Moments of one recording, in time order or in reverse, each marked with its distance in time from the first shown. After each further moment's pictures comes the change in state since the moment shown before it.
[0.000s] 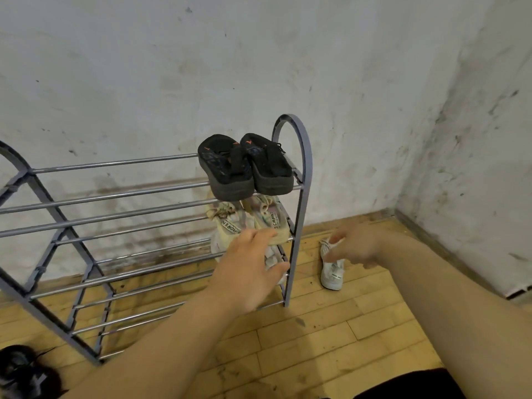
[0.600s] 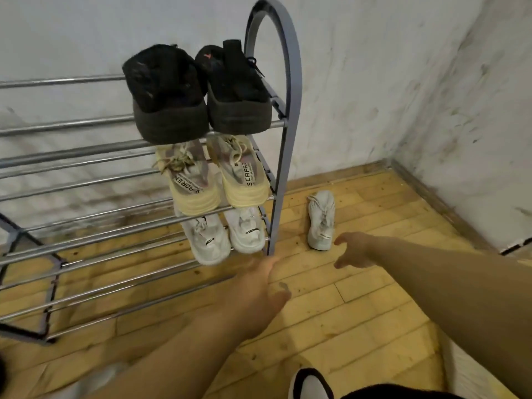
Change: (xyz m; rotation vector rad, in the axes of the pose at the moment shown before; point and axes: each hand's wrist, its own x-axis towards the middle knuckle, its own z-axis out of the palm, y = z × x) left_hand 0.004 -0.033 0.142 -0.250 -0.442 -0.298; right_hand 0.169 0.144 0.093 -0.238 -0.204 0.184
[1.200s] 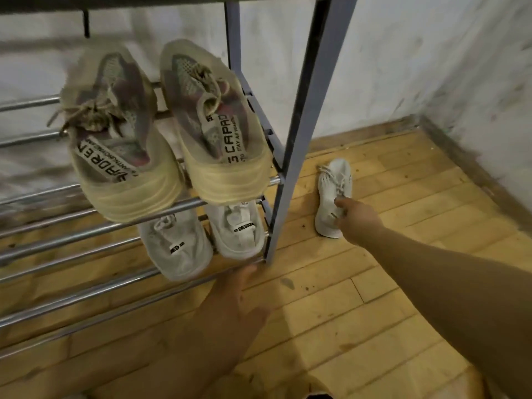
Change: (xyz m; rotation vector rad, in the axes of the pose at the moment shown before) left_hand 0.080 -0.096 0.034 -0.158 -0.037 -0.202; right_hand 0.163 0.000 0.043 0.247 0.387 -0.040
